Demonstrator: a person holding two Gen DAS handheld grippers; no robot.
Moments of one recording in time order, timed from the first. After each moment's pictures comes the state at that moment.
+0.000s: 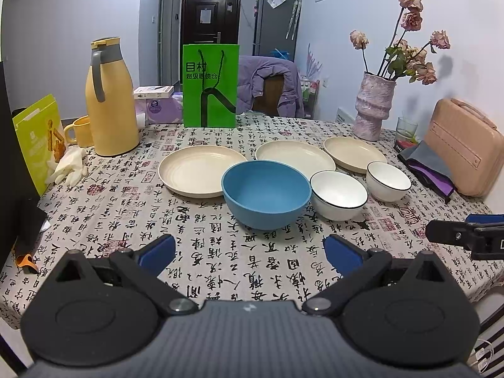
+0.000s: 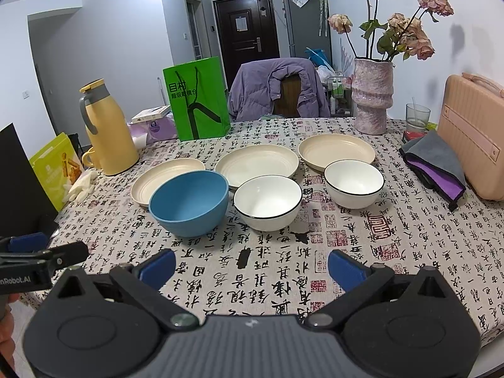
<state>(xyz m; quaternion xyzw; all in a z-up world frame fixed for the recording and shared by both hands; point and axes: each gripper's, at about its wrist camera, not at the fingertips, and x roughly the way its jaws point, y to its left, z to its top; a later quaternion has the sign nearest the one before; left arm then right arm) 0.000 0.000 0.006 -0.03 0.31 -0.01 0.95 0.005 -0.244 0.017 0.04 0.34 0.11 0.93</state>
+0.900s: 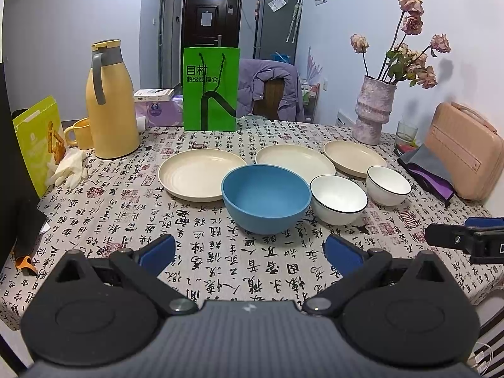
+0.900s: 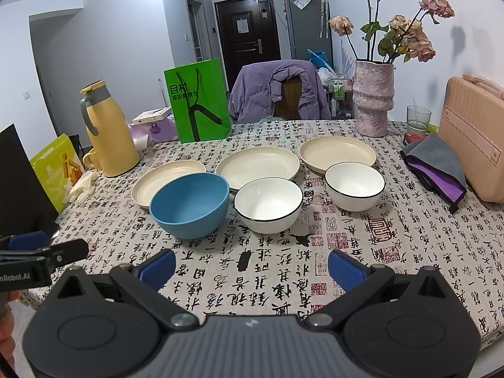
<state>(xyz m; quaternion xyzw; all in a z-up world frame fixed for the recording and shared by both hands) 0.002 0.000 0.007 -0.03 0.30 -0.01 0.95 0.006 -0.244 0.017 0.04 0.34 0.11 0.93</state>
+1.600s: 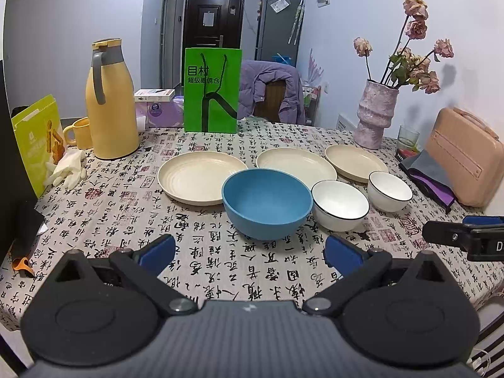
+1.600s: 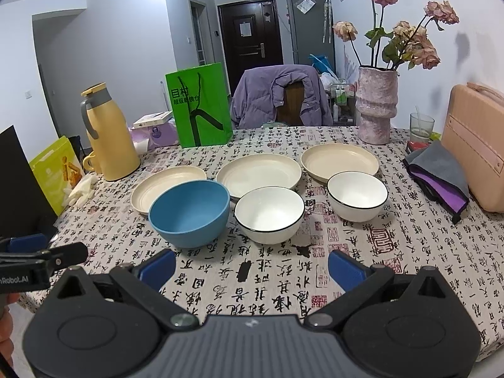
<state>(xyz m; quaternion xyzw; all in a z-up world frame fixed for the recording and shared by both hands) 0.012 0.003 0.007 -0.04 0.30 -0.01 0.95 0.022 -0.241 0.020 0.04 0.33 0.12 0.94</state>
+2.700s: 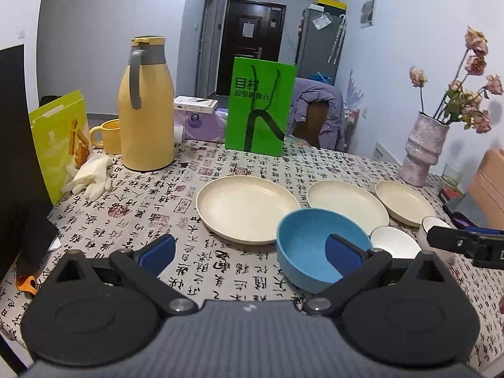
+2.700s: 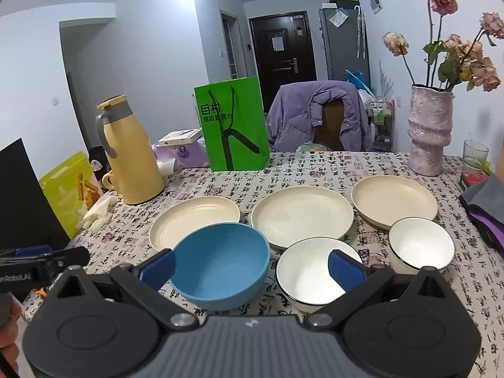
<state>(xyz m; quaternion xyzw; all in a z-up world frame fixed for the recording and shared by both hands) 0.078 0.060 0.002 -0.08 0.27 0.05 0.96 0.121 -0.193 0.010 0.04 0.29 0.18 0.94</state>
